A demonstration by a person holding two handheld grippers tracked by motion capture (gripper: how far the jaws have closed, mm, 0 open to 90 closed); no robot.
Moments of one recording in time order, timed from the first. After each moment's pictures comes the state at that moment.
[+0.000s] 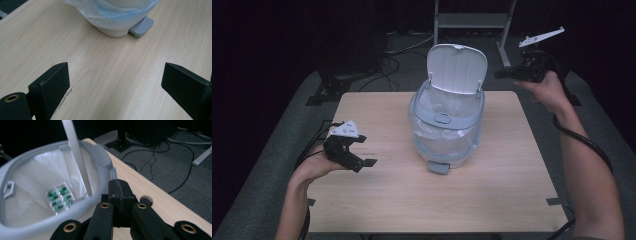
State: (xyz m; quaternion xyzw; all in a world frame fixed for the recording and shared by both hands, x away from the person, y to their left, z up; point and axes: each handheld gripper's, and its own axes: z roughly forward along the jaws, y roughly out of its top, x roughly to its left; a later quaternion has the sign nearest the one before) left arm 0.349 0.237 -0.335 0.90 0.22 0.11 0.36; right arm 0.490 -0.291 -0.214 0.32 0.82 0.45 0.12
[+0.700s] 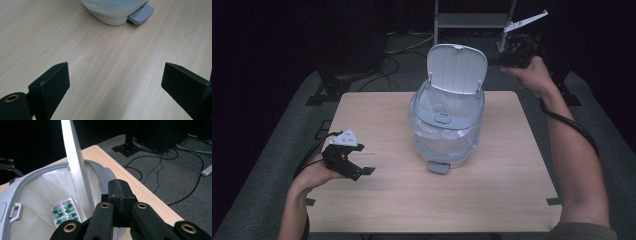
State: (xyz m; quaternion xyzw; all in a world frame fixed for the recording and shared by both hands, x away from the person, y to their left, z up) left arm 0.338 0.244 -0.358 0.90 0.24 0.10 0.35; right arm 0.514 -0.256 -0.189 0.29 0.83 0.46 0.11
